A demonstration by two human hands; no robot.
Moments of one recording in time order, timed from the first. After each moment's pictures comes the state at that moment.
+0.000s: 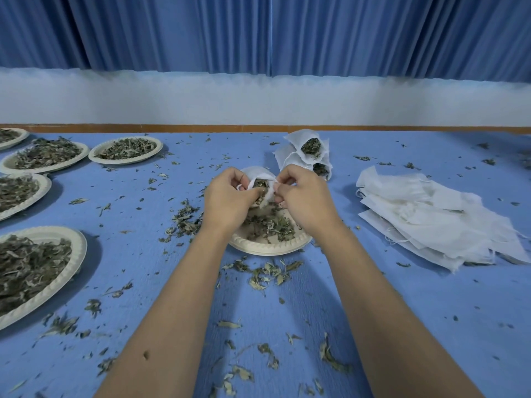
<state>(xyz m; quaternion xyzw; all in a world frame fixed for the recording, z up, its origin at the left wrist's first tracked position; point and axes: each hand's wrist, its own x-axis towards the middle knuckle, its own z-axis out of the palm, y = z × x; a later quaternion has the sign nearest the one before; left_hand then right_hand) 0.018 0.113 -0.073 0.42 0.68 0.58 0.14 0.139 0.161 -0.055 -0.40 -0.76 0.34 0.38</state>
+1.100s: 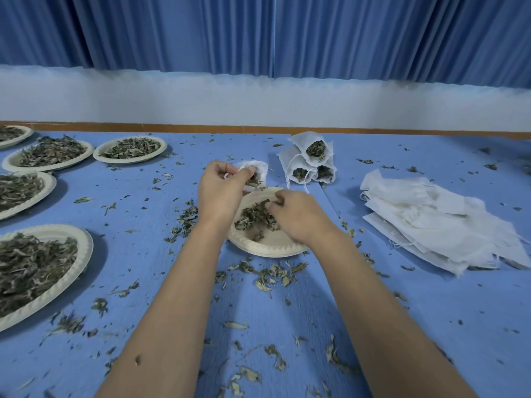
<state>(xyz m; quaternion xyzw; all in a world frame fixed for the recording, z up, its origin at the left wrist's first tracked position) 0.009 0.112 -0.062 0.30 0.62 0.69 0.22 0.128 0.161 -0.068 -0.46 -0.85 0.22 0.17</state>
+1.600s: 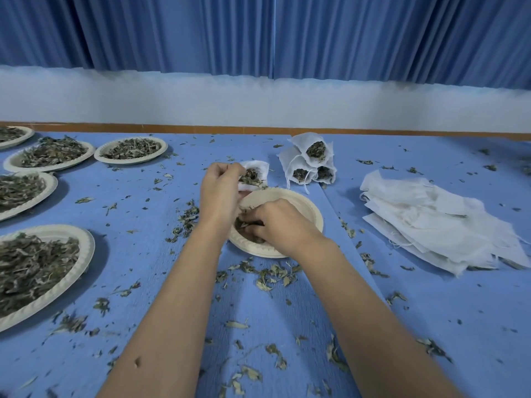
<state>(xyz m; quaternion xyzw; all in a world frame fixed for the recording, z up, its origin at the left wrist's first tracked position) 0.010 0.107 -0.058 0.29 0.56 0.72 0.28 0.115 0.146 -0.077 -0.30 -0.93 0.15 0.12</state>
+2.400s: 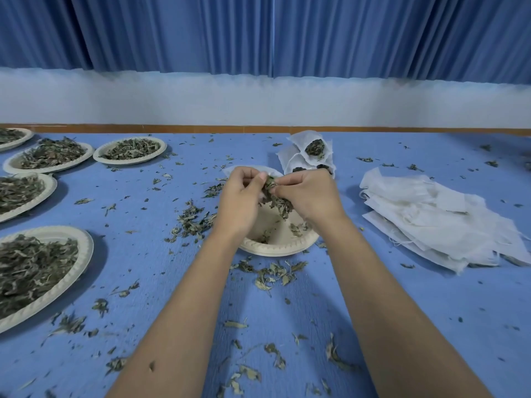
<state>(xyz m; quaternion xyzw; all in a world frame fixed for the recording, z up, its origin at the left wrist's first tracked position) 0.032 0.107 -0.066 0.41 0.61 0.63 0.24 0.136 0.160 -0.045 -0.44 -0.68 0.43 0.39</state>
